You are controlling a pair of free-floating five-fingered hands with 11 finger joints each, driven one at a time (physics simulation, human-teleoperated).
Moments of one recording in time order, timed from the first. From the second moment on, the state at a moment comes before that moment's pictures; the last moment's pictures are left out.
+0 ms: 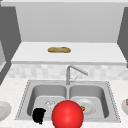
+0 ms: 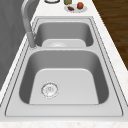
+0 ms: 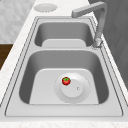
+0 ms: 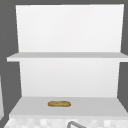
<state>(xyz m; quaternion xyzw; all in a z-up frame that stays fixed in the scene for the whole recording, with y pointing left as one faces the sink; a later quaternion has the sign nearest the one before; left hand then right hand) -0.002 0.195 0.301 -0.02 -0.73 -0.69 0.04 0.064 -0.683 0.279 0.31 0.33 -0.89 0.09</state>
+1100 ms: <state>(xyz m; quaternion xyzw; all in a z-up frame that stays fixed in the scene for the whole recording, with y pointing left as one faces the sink) -0.002 0.195 0.301 -0.02 -0.73 -0.69 0.04 0.045 -0.660 0.310 0.29 0.32 -0.90 -0.01</state>
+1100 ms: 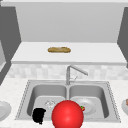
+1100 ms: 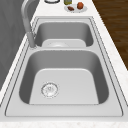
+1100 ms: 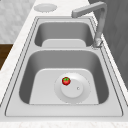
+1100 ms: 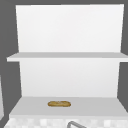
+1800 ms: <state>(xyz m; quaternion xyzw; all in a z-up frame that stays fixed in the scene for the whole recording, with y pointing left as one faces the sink) -0.002 0.195 0.301 -0.02 -0.73 -0.69 0.04 0.042 -0.625 0.311 0.28 0.35 -0.89 -0.04</state>
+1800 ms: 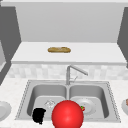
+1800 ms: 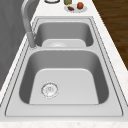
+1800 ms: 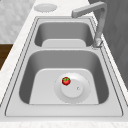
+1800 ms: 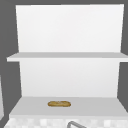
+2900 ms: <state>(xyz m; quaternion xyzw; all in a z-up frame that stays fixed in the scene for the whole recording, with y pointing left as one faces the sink) -0.002 0.195 0.301 -0.02 -0.73 -0.69 0.04 0.043 -0.581 0.315 0.26 0.41 -0.87 -0.07</state>
